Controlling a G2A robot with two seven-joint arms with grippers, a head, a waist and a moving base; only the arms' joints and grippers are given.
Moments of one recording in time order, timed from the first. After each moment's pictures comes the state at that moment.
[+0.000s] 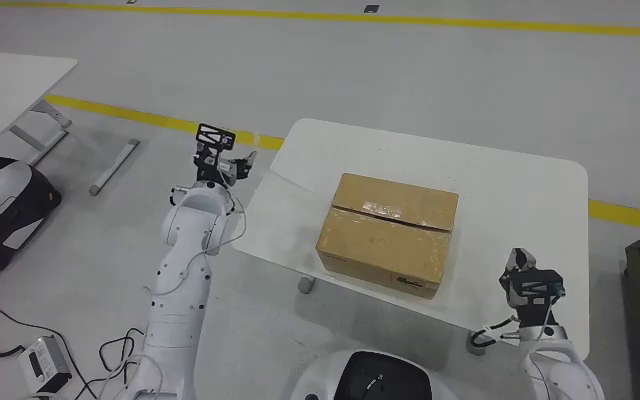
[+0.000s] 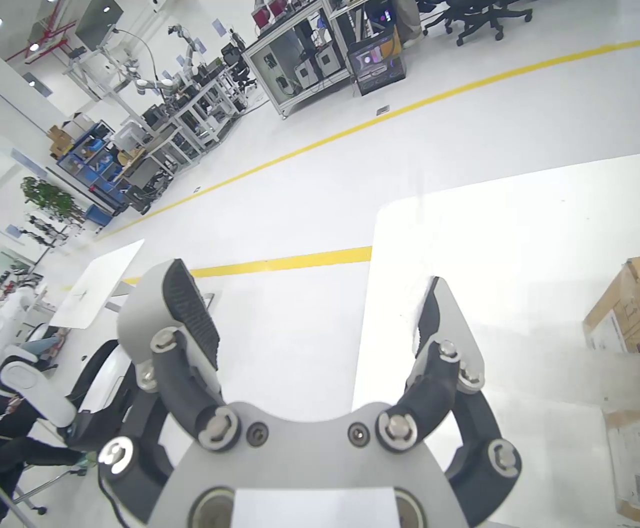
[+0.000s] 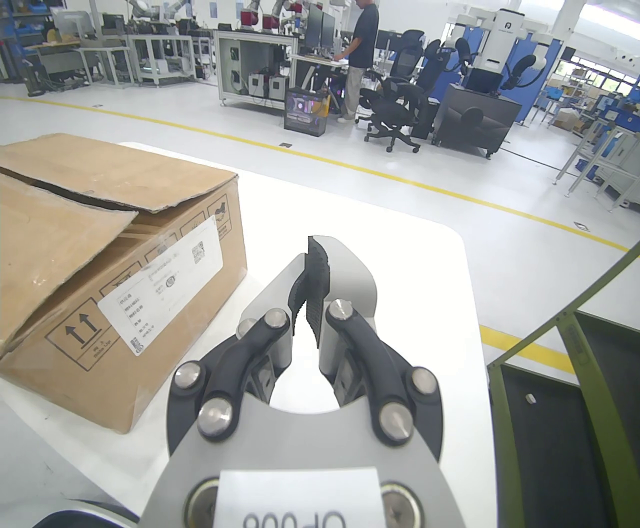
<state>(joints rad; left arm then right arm) 1.16 -1.23 -1.78 -1.65 1.67 -0.13 -0.38 -1.38 -1.30 1.37 -1.52 -1.48 -0.09 -0.22</state>
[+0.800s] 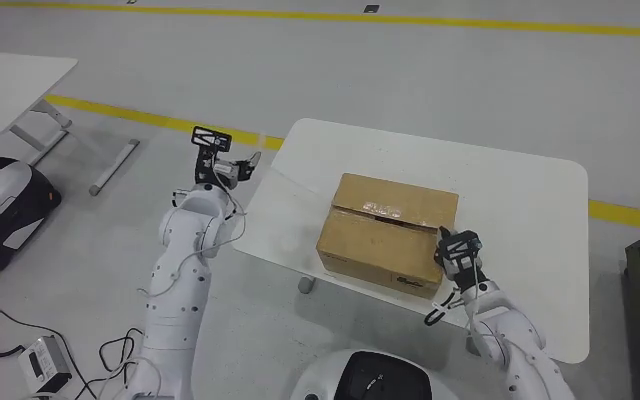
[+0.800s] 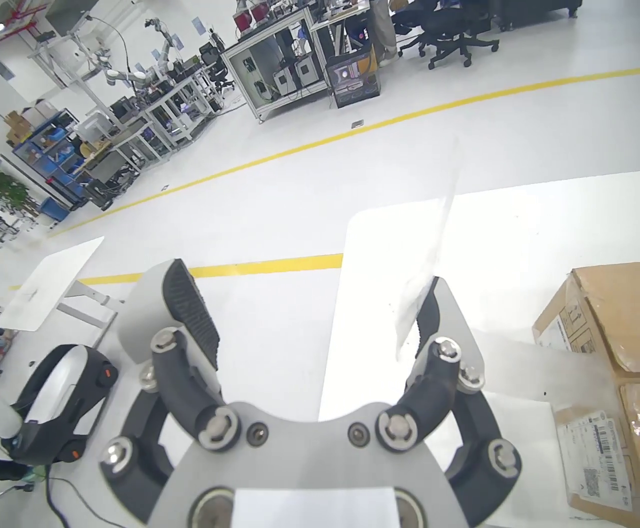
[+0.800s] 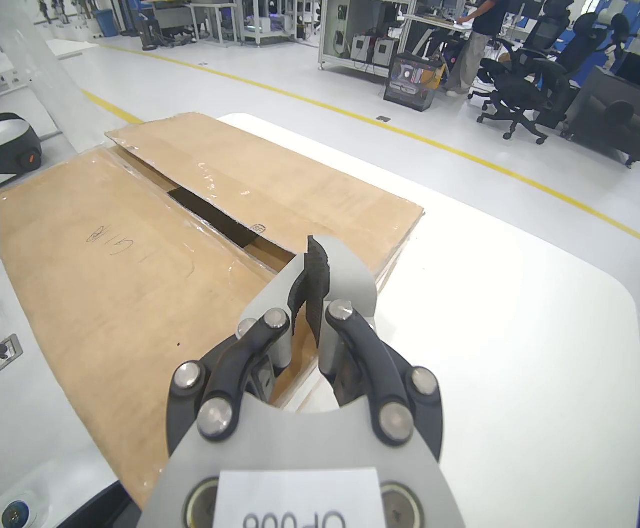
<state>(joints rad) 1.17 -1.22 -1.82 -1.64 1.45 -0.16 -0.36 -1.11 -1.36 1.10 -1.34 -1.43 -0.17 -0.01</state>
